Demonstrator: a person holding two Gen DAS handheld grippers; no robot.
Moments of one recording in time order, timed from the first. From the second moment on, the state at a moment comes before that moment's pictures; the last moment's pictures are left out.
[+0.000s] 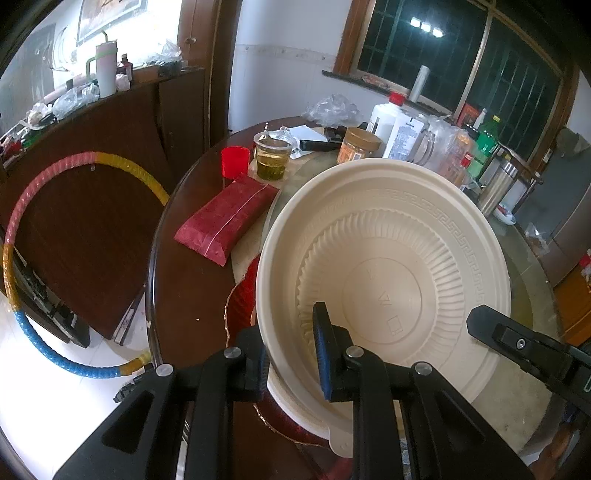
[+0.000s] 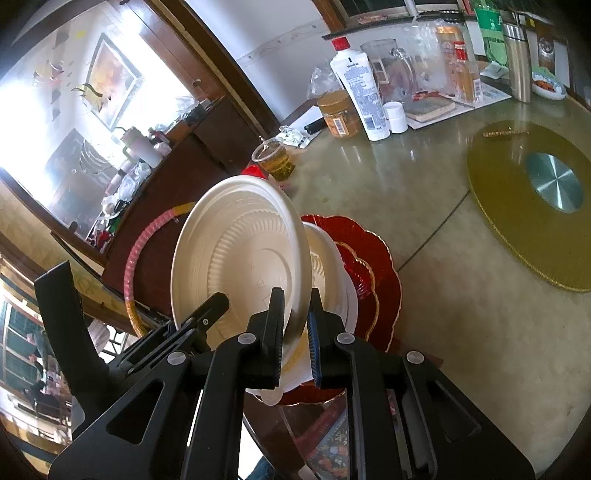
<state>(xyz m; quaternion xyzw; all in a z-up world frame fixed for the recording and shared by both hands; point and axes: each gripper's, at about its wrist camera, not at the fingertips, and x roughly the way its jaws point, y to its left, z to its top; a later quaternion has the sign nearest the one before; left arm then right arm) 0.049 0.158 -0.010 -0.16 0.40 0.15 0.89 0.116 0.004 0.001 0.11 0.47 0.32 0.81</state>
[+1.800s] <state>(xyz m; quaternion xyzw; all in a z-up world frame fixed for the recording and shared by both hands) 0.020 0.141 0.001 -0.10 0.38 0.17 0.90 0.059 -0.024 0.046 -0.09 0.35 0.37 0.85</state>
